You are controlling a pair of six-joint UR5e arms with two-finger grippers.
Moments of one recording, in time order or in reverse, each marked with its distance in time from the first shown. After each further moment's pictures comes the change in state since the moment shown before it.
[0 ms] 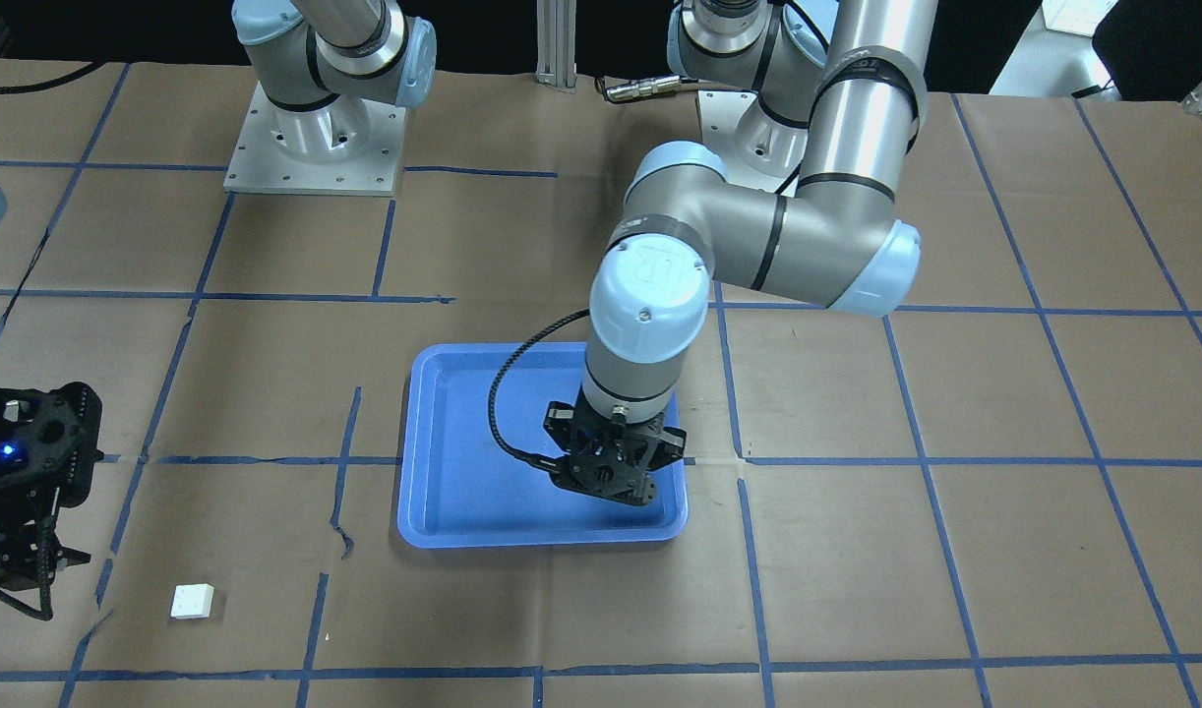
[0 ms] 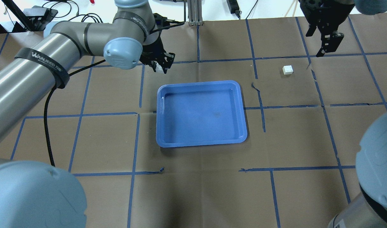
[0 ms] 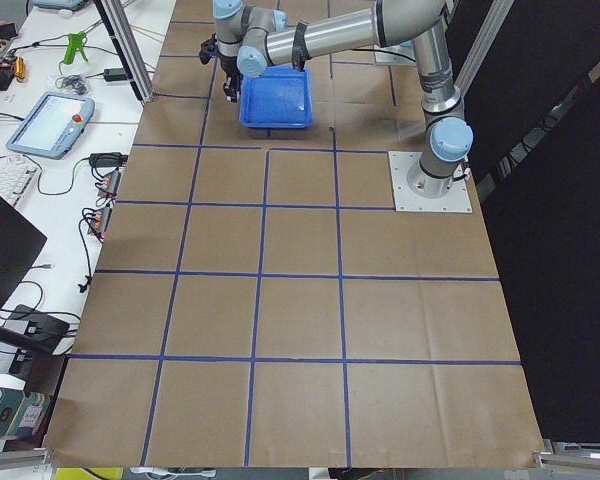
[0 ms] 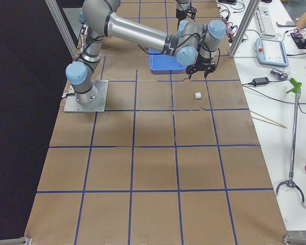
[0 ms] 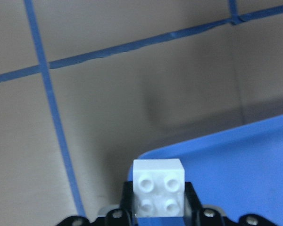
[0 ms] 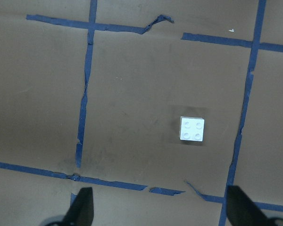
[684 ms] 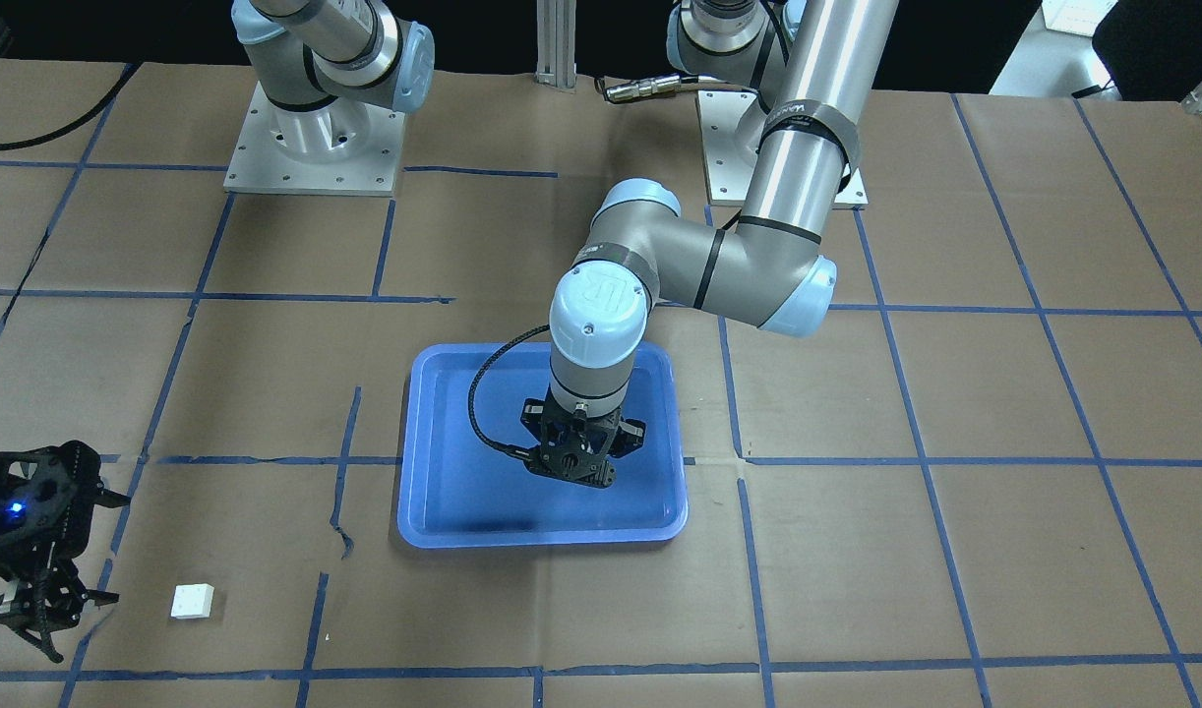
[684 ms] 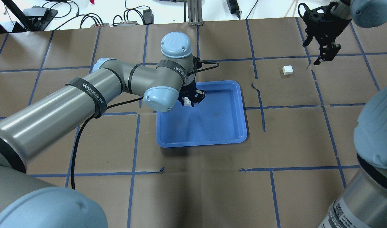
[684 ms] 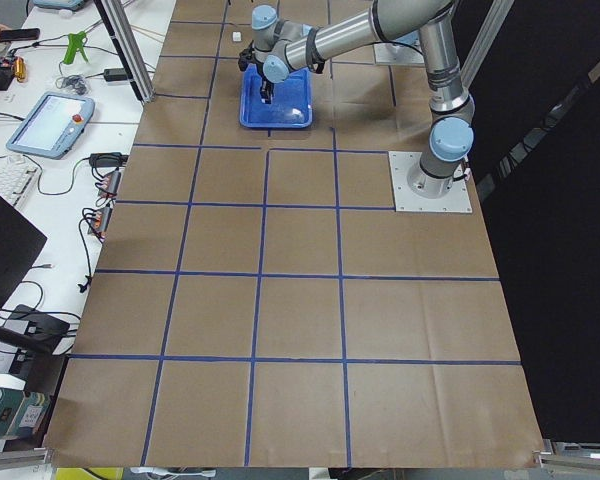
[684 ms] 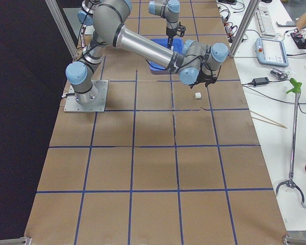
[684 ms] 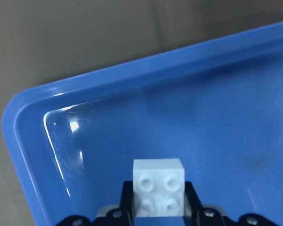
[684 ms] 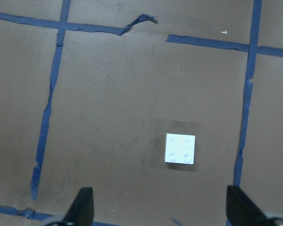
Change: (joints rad) left arm -0.041 -0.054 -0.160 0.213 0.001 -0.051; right arm -0.058 0.109 0.016 -0.084 0.166 -0.046
